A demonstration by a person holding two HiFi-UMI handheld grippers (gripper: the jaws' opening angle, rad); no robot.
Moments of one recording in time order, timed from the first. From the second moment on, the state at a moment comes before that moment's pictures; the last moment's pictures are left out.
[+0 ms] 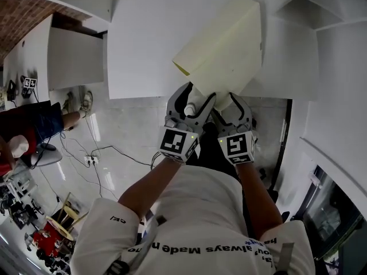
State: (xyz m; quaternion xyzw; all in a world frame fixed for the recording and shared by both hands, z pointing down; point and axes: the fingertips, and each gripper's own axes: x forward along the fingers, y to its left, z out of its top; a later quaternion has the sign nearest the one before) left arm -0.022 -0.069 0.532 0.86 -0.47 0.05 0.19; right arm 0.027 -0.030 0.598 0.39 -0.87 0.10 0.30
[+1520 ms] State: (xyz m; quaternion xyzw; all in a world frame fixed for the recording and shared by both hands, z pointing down) left arm 0.073 -0.195 0.533 0.88 -0.44 0.07 0.17; right arm 0.103 -0.194 0.616 0.43 -0.85 0.14 0.26
